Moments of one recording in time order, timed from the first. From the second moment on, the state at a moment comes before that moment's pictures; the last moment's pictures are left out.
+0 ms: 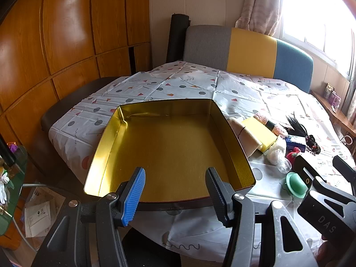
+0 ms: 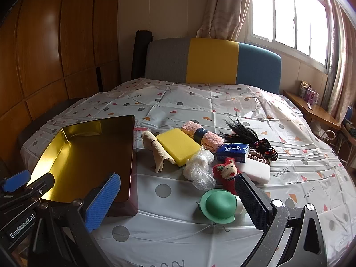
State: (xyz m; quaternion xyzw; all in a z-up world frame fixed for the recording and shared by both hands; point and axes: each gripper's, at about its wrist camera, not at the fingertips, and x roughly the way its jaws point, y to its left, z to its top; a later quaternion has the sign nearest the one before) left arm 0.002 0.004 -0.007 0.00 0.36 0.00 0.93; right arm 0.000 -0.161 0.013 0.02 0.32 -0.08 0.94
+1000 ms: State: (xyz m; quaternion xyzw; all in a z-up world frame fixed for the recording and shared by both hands) left arm 0.010 -0.020 -0.005 0.04 0.36 -0.04 0.93; right arm 0.008 -0.203 0.017 0.04 0.32 -0.08 0.94
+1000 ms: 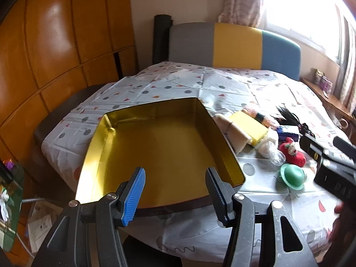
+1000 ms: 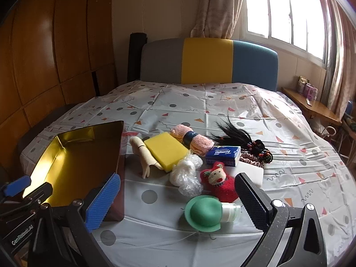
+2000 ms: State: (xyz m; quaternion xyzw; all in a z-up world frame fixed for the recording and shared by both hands) left arm 0.210 -0.138 -0.038 0.00 0.60 -0.16 0.79; right arm 0.034 -0.379 -0.021 0.18 0.37 -0.11 0.90
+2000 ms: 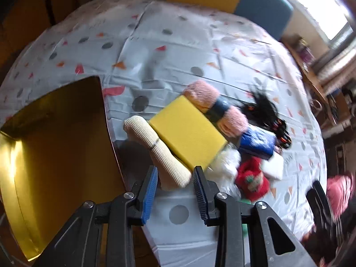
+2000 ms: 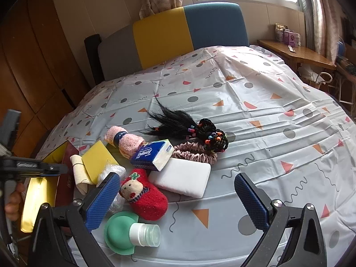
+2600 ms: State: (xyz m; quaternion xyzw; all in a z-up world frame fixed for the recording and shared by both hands) left arm 0.205 -0.152 -0.060 0.04 0.57 -0.18 0.80; right arm 0.041 -0.375 -0.029 0.19 0.40 -0.06 0.89
